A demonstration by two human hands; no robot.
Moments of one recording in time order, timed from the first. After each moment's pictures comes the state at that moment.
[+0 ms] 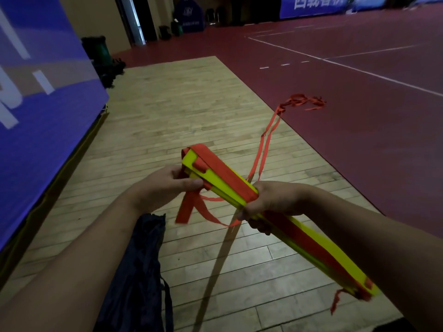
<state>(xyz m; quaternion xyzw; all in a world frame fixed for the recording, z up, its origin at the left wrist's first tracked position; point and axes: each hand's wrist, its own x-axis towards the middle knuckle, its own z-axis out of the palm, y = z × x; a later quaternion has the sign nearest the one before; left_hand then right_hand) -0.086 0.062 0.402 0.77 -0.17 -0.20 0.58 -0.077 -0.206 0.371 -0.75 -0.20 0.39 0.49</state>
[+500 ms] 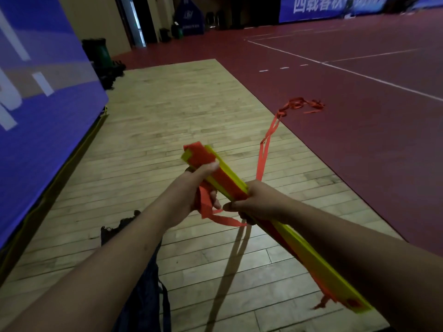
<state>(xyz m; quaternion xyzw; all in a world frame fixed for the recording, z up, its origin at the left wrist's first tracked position) -0.090 0.012 0.388 0.70 -0.03 -0.17 0.69 -0.077 -0.179 0.352 -0.86 -0.12 0.20 0.46</state>
